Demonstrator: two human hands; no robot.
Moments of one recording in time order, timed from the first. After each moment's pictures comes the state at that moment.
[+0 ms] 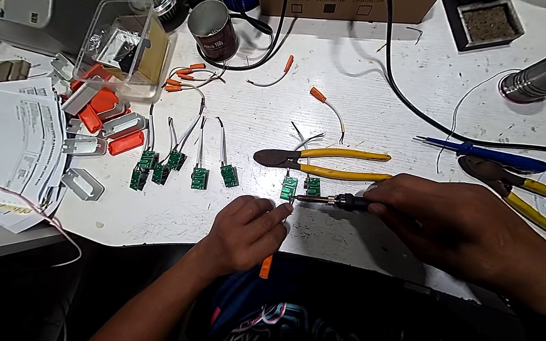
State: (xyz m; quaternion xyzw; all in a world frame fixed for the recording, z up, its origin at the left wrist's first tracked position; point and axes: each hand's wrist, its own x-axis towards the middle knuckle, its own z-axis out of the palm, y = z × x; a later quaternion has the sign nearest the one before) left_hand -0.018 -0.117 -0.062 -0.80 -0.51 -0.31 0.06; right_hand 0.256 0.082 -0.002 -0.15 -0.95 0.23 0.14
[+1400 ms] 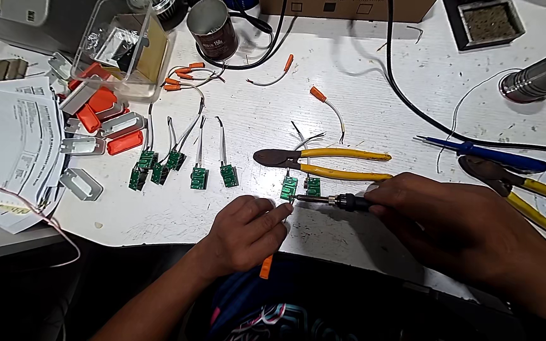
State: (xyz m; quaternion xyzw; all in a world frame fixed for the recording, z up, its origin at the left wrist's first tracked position) left_hand -0.018 -0.117 -0.062 -0.80 -0.51 -0.31 0.05; right_hand 0.255 0.080 0.002 -0.15 -0.95 0.22 0.14
